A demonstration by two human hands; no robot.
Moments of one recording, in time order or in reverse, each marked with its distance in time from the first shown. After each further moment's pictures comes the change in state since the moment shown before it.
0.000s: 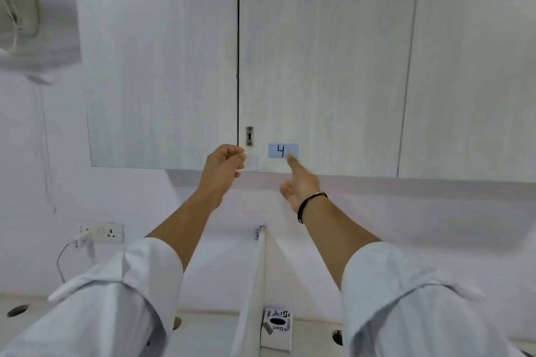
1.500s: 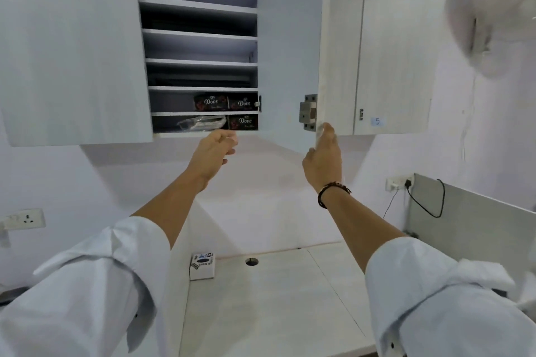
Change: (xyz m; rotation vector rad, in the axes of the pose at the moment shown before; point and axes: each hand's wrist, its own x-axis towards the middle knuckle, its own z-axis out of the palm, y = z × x) left_hand -0.252 0.139 0.124 0.038 -0.361 0.042; right_hand -0.316 -0.117 -0.254 -1.012 0.563 -0.830
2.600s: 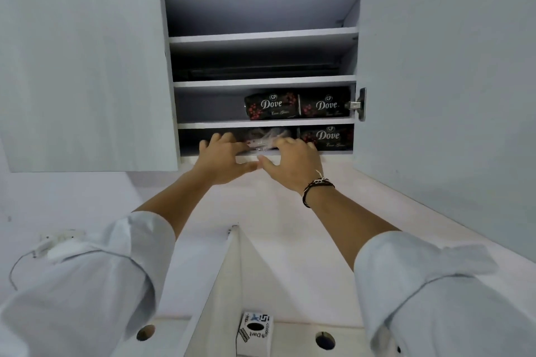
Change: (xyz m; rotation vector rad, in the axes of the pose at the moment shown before) left_hand 0.308 -0.192 -0.115 1.363 0.091 0.085; right_hand 0.176 0.014 0.415 -0.207 -0.325 -0.546
